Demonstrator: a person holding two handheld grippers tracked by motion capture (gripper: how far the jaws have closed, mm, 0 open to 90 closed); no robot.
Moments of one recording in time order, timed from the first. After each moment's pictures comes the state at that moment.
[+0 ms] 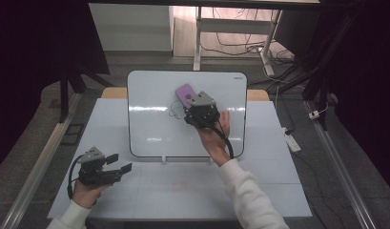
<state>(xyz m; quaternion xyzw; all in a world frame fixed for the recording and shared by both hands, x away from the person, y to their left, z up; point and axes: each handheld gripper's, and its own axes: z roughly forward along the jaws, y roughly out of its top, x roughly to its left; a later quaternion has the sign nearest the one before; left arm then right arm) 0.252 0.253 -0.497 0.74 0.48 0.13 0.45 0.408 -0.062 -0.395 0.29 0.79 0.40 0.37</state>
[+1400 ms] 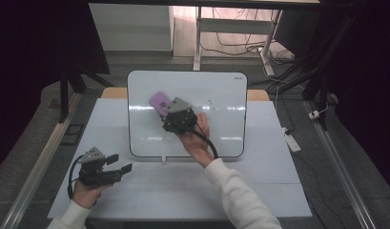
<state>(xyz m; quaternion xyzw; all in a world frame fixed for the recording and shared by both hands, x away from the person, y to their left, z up) 0.252 0.253 -0.498 0.74 0.48 0.13 0.45 0.405 -0.018 -0.405 0.22 0.81 0.43 0.33</state>
